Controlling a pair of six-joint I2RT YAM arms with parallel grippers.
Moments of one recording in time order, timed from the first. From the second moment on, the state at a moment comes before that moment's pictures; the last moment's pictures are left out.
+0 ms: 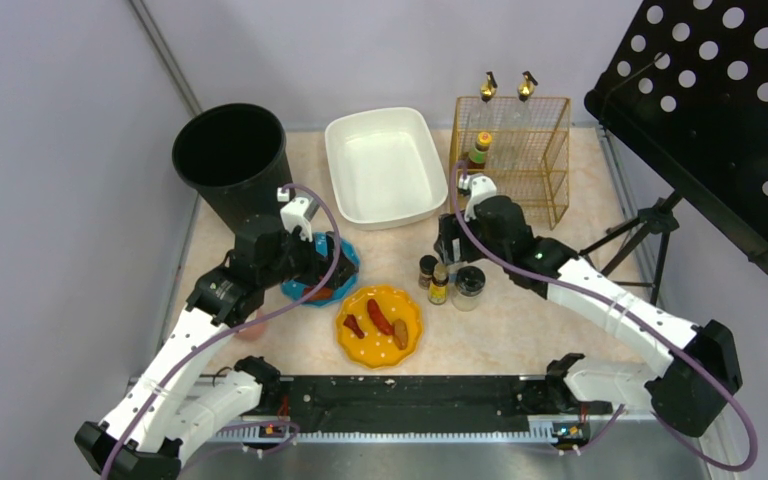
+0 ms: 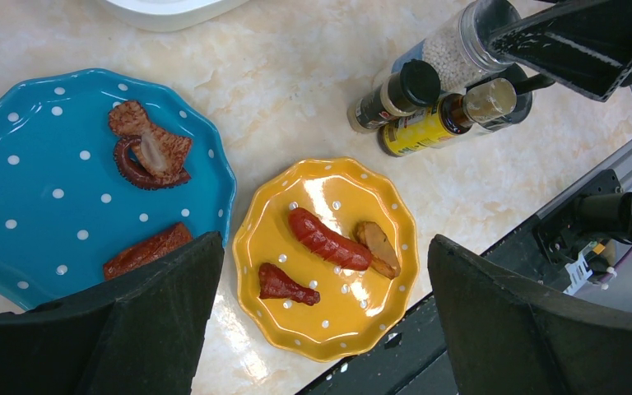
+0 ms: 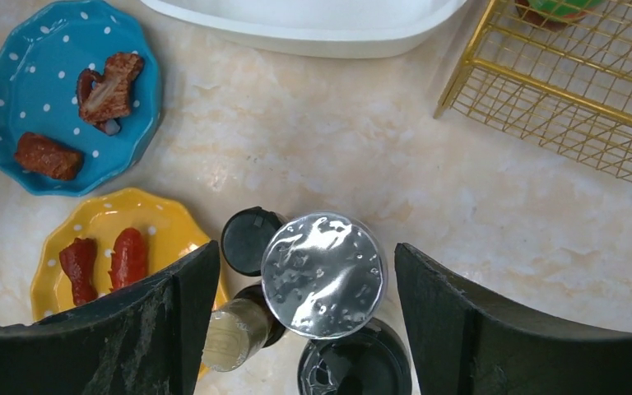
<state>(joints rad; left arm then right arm) -0.46 0.81 0.87 -0.61 0.25 -0.32 0.69 1.15 0.90 -0.31 0.10 0.27</state>
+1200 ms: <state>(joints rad) -0.46 0.81 0.87 -0.61 0.25 -0.32 0.73 1.25 0.88 -0.29 0.22 0.29</state>
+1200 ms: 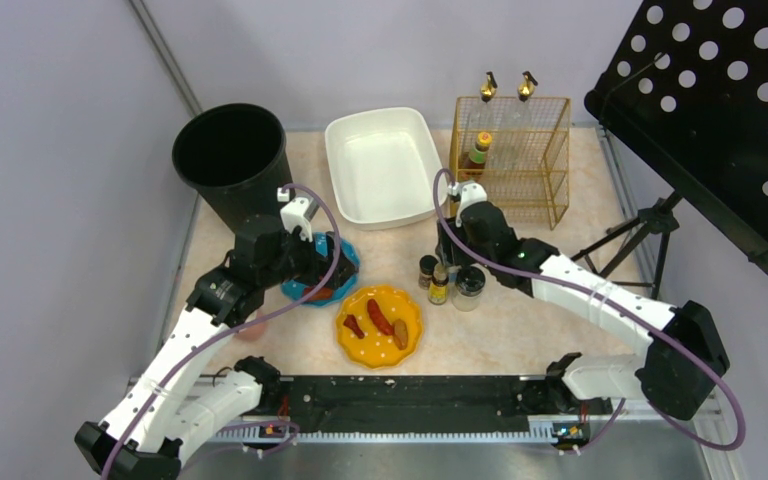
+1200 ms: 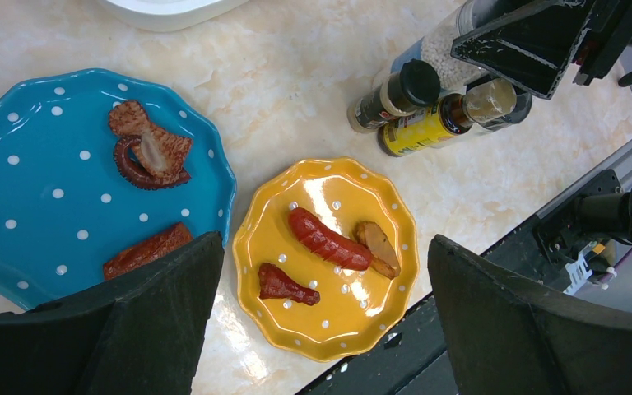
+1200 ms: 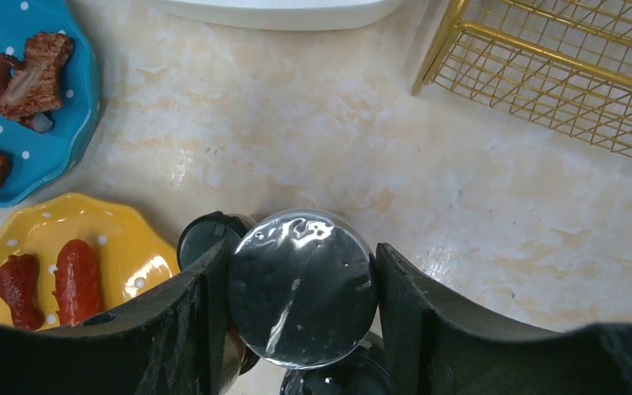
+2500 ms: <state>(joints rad) -0.46 0.81 0.87 -0.61 0.25 -0.32 0.51 1.30 1.53 -0.48 0.45 0.09</state>
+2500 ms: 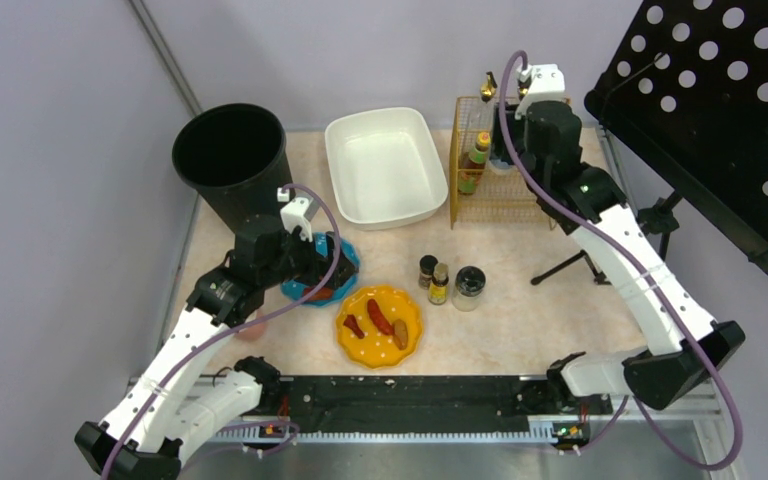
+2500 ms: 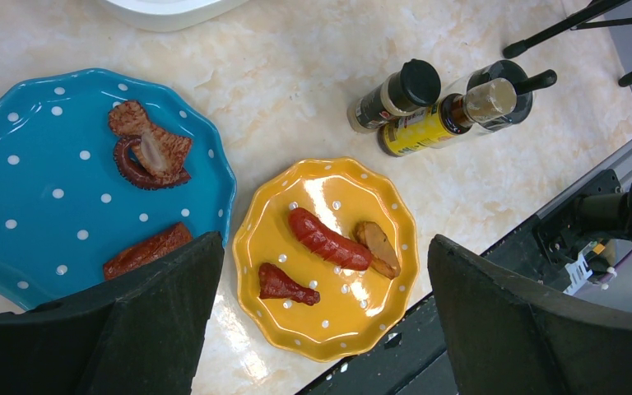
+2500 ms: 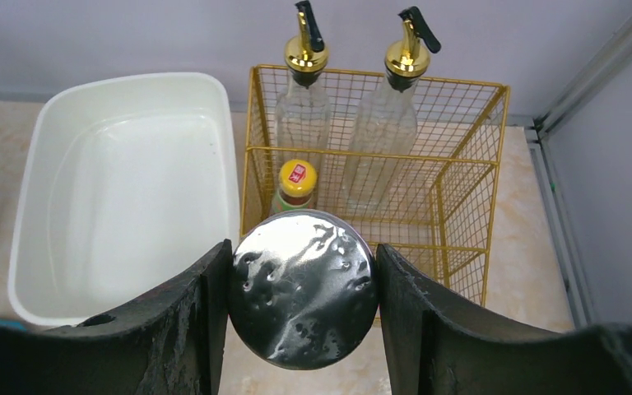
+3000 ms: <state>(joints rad) -0.46 0.81 0.87 -0.61 0.25 -0.32 0.34 1.43 1.53 -0.37 0.42 0.09</state>
